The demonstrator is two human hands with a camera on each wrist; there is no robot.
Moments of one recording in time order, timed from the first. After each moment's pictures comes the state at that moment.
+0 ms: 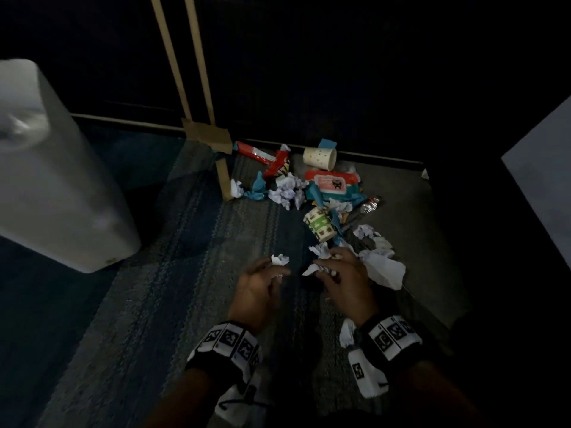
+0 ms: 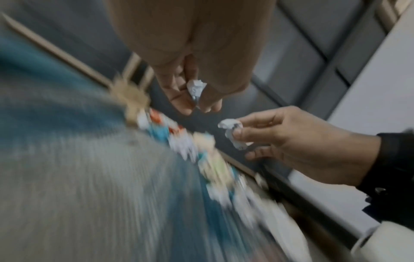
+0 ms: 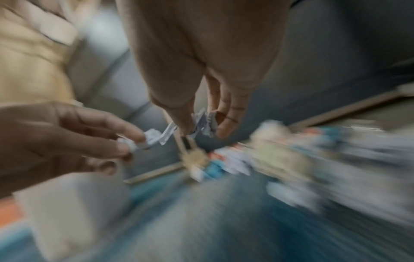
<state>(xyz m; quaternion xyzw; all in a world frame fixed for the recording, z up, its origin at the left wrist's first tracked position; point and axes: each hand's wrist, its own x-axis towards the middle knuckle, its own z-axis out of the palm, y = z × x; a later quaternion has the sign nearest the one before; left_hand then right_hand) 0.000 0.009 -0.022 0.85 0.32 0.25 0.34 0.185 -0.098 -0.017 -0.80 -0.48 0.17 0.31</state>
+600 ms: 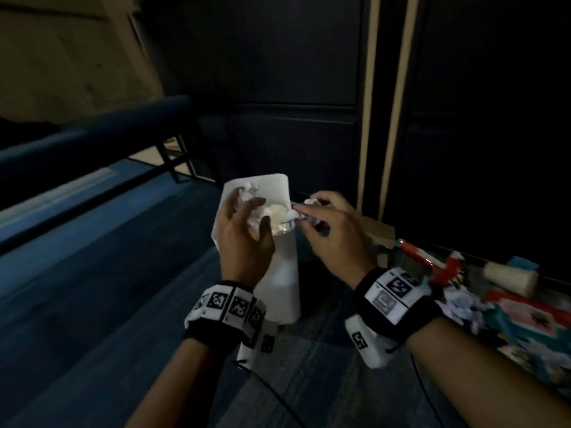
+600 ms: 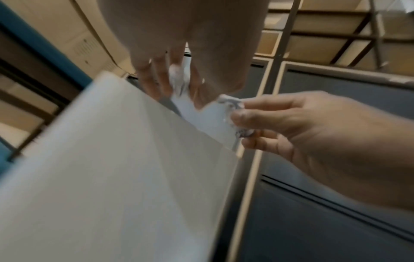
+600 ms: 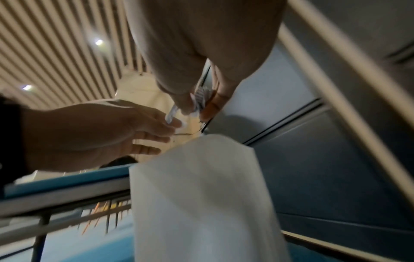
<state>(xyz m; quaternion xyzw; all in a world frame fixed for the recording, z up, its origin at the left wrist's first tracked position) -0.186 0.206 0.185 0.68 0.51 0.53 0.04 -0.015 0.185 0.183 -0.50 -0.69 0.06 0.52</state>
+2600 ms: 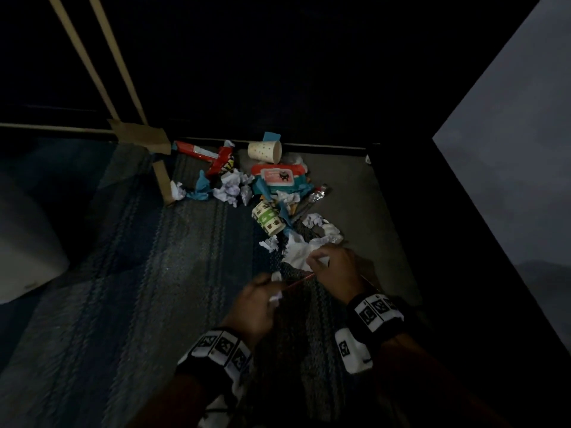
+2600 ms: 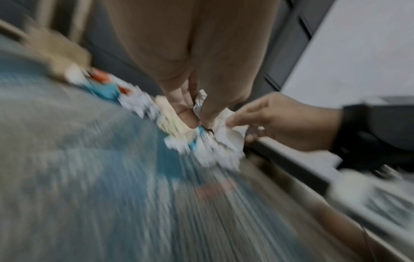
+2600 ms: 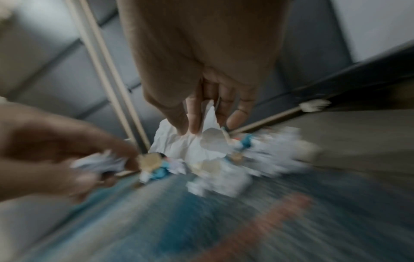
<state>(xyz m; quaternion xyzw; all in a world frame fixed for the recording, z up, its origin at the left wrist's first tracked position) 0.057 -0.049 -0.016 0.90 0.23 0.05 0.36 0.245 -0.141 -0.008 -0.85 -0.38 0.18 0.31</state>
